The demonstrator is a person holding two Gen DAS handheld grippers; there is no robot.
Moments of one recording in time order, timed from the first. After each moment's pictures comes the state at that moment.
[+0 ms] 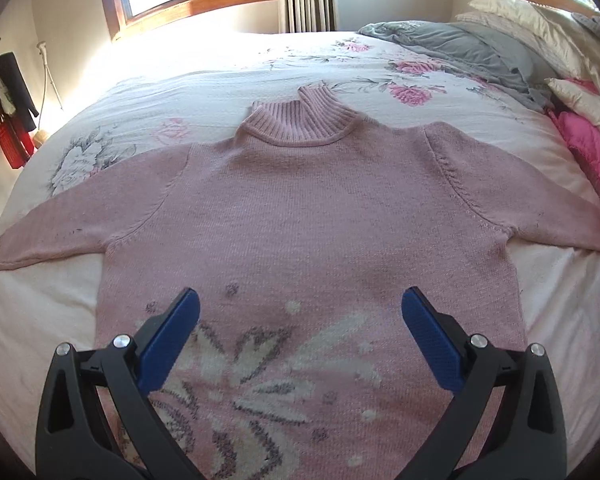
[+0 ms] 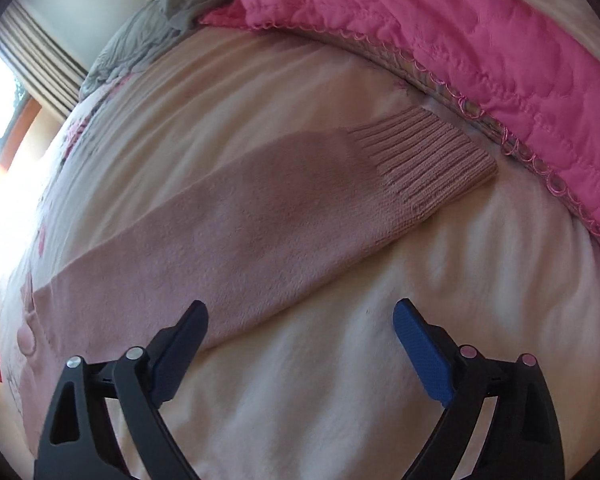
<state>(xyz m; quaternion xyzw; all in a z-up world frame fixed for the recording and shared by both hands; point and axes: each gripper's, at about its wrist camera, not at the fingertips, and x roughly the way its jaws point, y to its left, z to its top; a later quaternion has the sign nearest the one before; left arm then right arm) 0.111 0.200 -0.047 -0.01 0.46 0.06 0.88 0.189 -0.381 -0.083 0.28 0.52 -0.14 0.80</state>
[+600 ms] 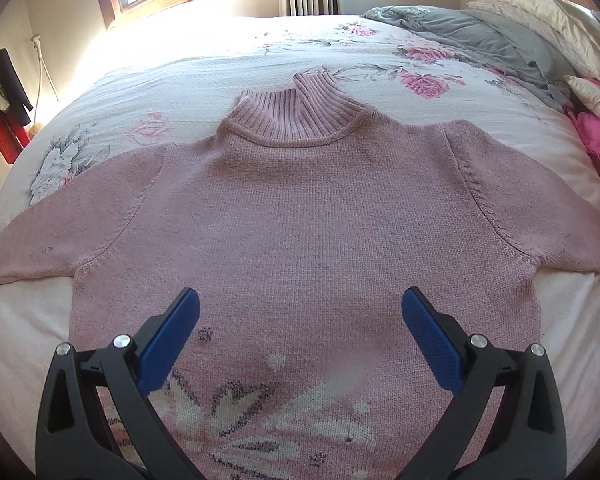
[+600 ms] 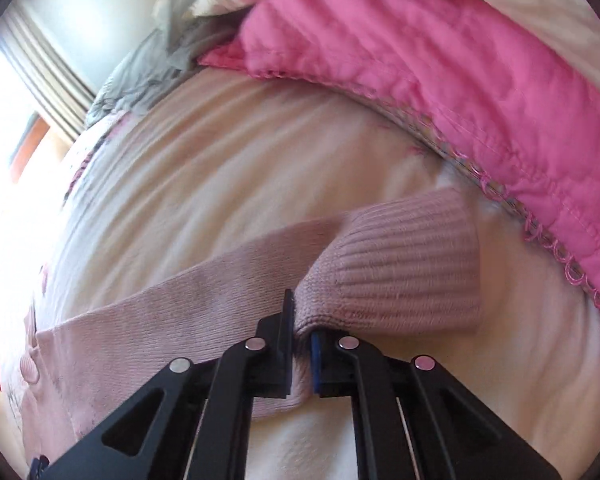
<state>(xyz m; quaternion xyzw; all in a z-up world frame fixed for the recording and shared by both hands) 0.165 0.206 -0.073 -0.01 0.49 0.07 0.87 0.232 -0.378 -0.073 0.24 0.46 -0.13 0.84</state>
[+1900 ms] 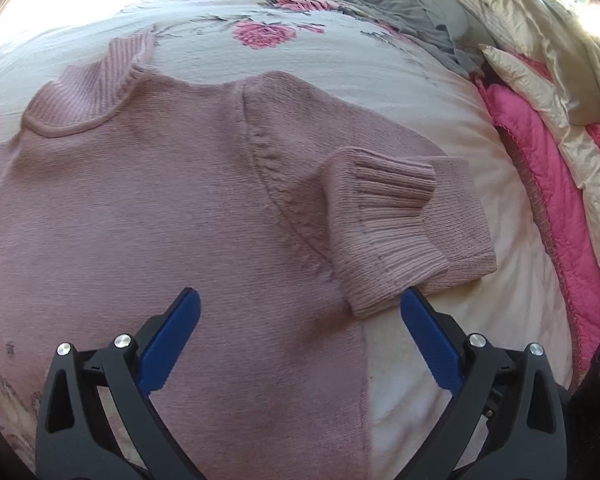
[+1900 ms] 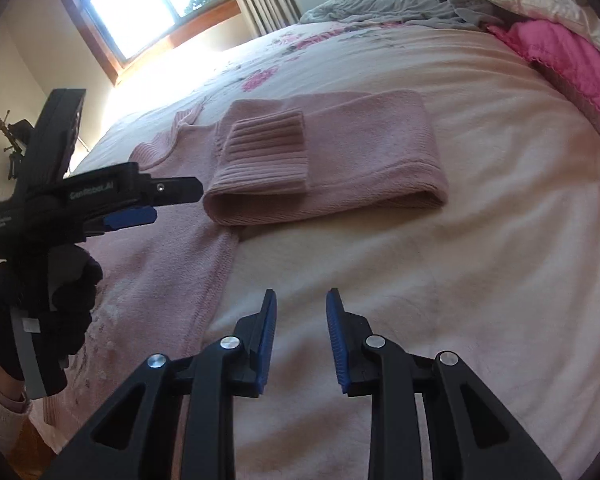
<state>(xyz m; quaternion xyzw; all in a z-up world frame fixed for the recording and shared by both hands) 0.220 0.073 -0.095 -0.09 0.56 -0.12 0.82 0.108 -0.157 -0.078 0.11 0.47 0.13 0.86</state>
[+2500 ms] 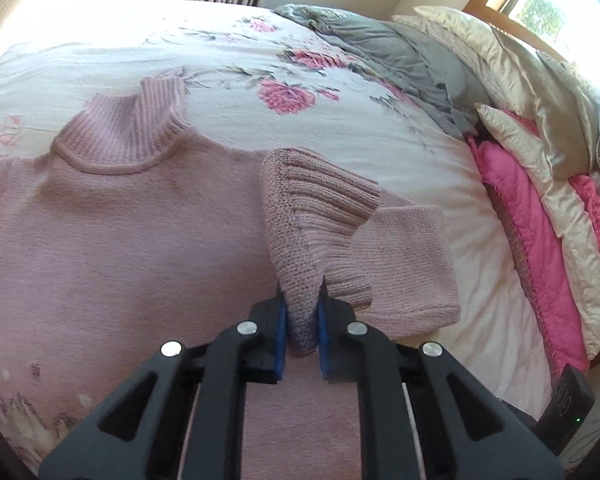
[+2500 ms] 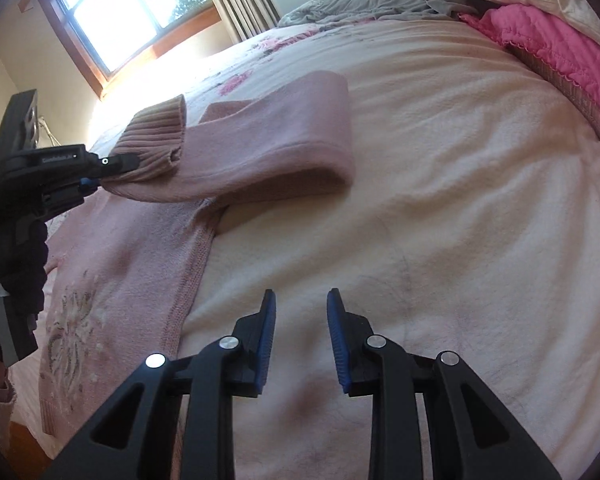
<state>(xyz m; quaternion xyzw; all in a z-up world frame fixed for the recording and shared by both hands) 0.218 0.133 -0.056 -0.15 0.49 -0.11 0.86 0.104 -0.167 -0.081 0.13 0.47 0.11 0.87</state>
